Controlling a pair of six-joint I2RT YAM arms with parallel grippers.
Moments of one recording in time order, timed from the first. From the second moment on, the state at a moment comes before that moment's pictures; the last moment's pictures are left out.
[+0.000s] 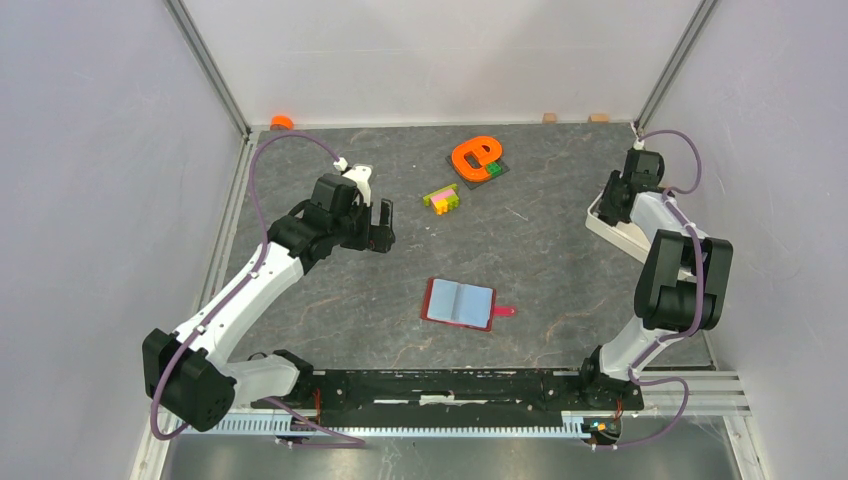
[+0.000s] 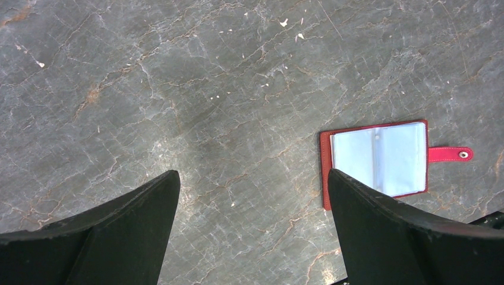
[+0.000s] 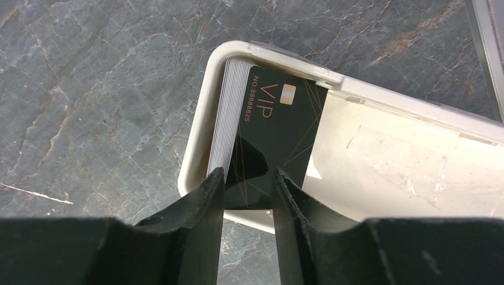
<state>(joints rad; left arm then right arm) -0.49 1.20 1.05 -0.61 -0.02 -0.25 -0.23 1.70 1.11 -0.30 0.07 0.20</state>
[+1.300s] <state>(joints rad) -0.49 1.20 1.04 -0.61 -0.02 -0.25 -0.24 1.71 1.11 -0.31 0.11 0.18</state>
